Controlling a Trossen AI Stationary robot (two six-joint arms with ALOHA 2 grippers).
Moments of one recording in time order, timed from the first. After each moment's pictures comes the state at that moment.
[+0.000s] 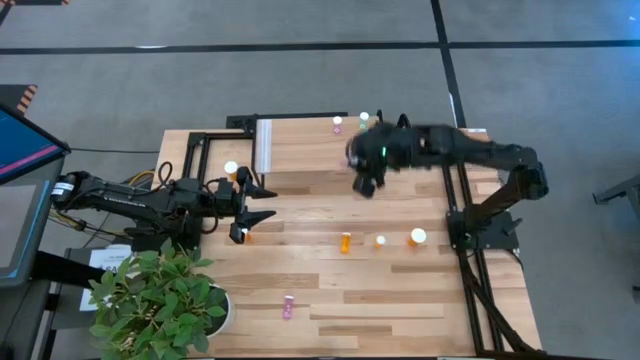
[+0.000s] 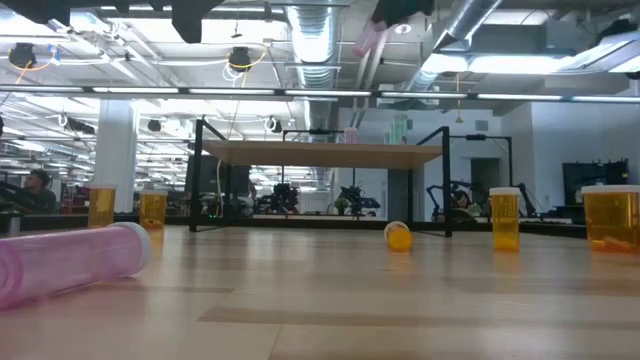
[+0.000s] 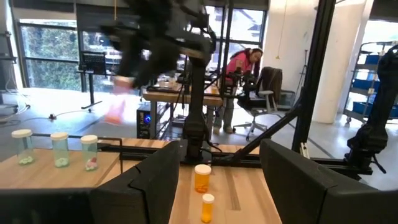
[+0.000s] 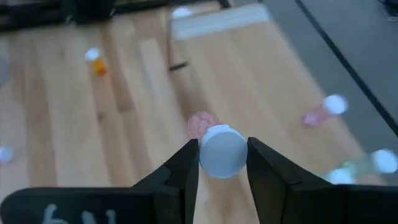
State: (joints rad) left arm -0.09 0.80 0.46 0.47 -0.09 -0.07; right arm -0.14 1.52 1.73 -0.96 0.22 0.09
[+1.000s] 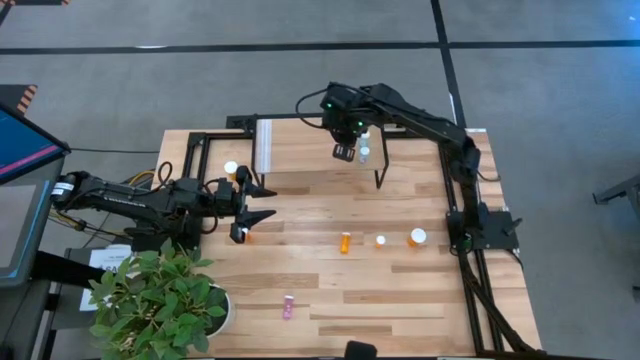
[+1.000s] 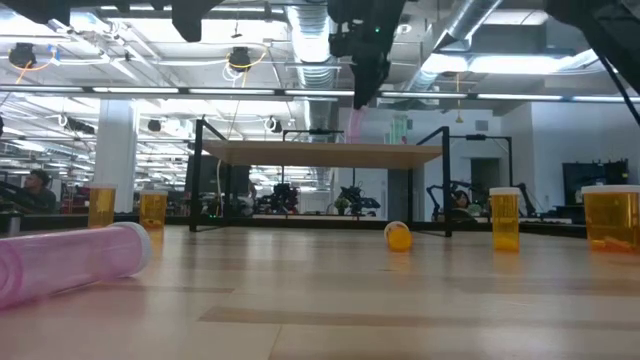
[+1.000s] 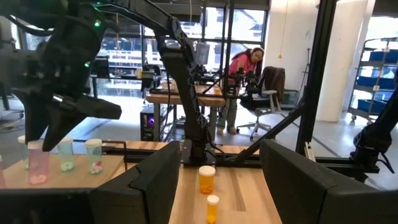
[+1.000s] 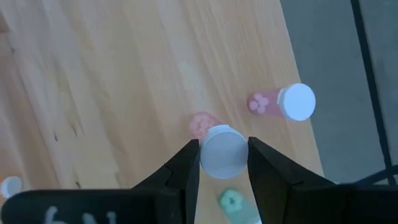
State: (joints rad) left arm -0.09 0.80 0.46 0.48 -0.09 -0.05; right arm -0.43 2.04 2.23 -1.34 0.16 -0.24
